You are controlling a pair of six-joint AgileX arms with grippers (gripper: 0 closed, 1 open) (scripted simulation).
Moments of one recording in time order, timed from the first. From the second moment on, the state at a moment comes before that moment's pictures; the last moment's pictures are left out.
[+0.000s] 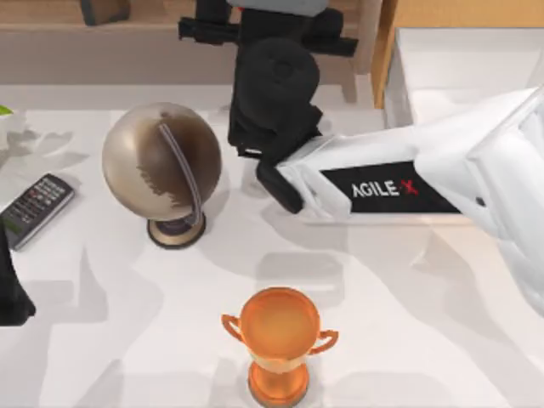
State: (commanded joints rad) left arm 0.00 0.00 0.00 0.00 0.00 0.00; right arm 0.75 2.39 1.60 1.11 0.83 -0.10
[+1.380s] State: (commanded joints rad) left arm 0.00 0.00 0.00 0.00 0.00 0.00; right arm 0.68 2.51 1.87 0.86 0.73 -0.07
